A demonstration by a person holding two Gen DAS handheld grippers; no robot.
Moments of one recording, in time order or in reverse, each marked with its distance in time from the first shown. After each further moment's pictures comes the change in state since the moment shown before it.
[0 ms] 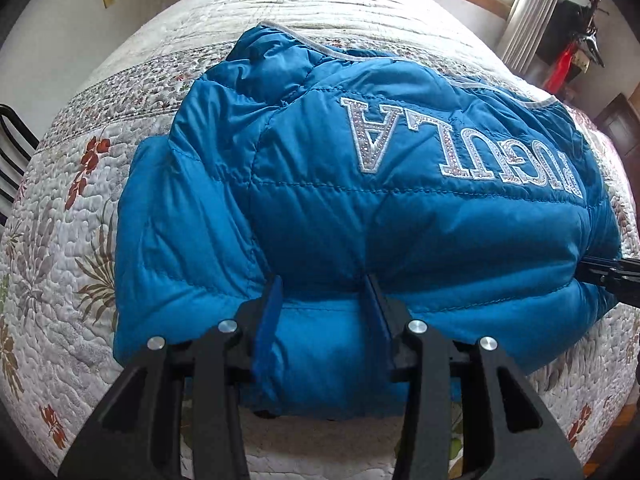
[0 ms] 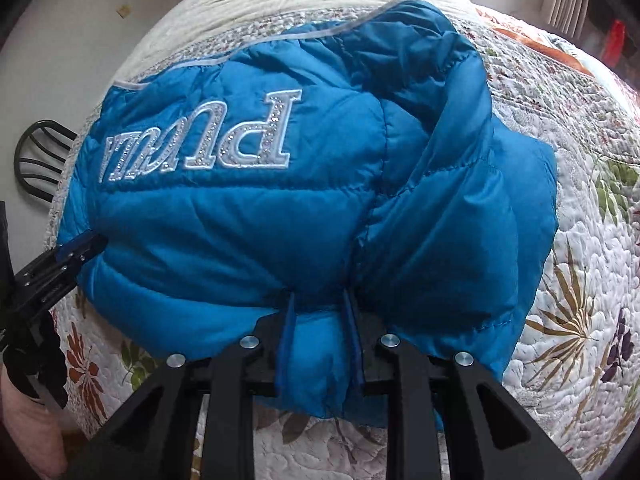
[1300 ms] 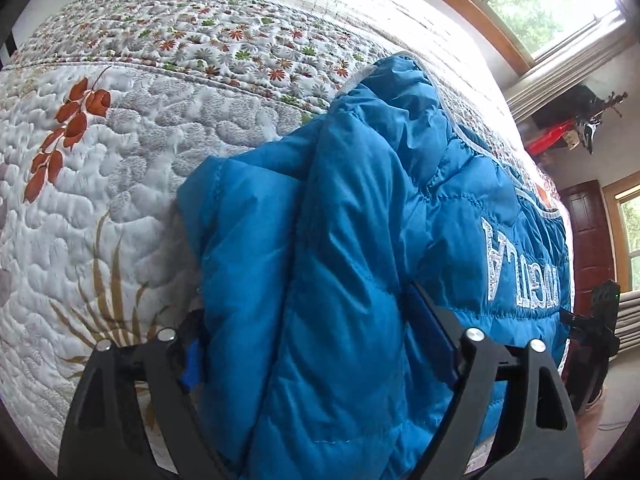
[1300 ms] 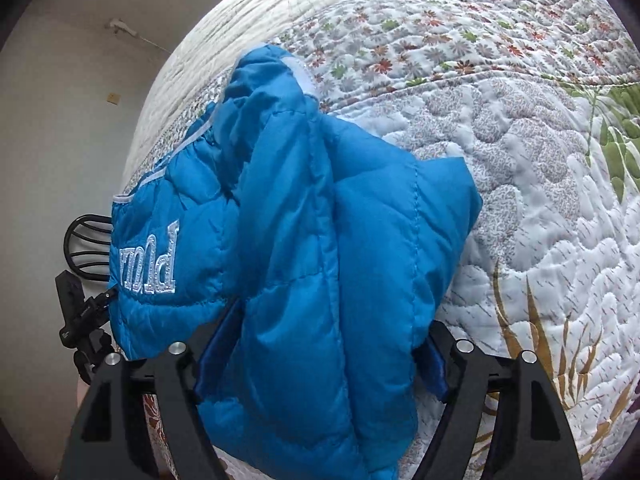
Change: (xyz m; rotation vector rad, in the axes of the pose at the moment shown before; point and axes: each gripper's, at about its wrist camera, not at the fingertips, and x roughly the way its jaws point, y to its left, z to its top) left arm 0.040 0.110 0.051 -0.270 0.099 -0.291; right arm 0.008 -0.114 0.032 0.285 -0.016 0.313
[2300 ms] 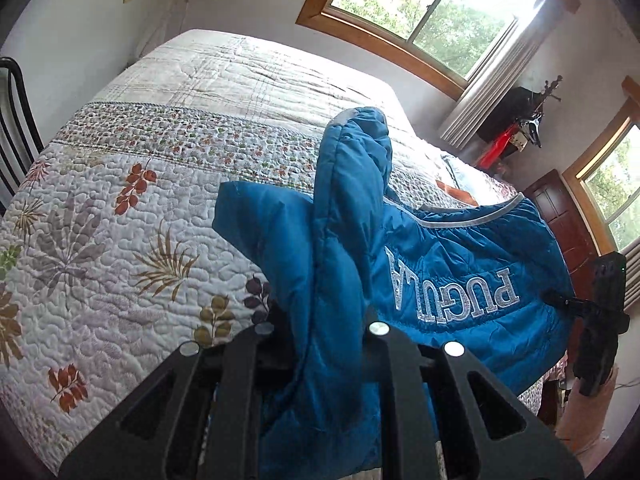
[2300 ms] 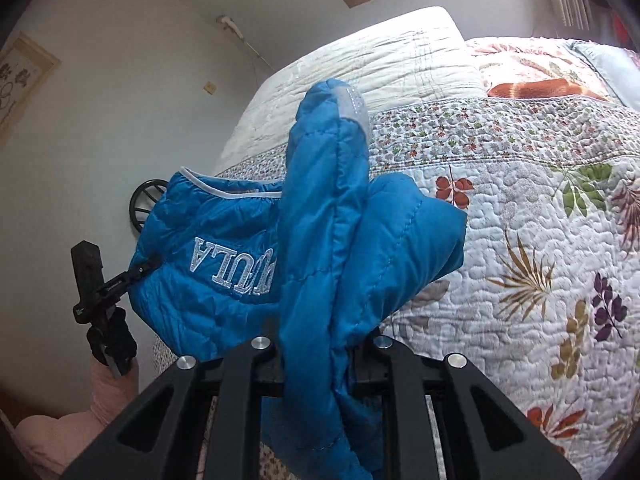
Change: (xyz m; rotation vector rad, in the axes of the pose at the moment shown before) left arm -0.202 -0.075 -0.124 0.164 -0.254 -0.053; right arm -0.171 0.097 -0.131 -0.263 -0.151 0.120
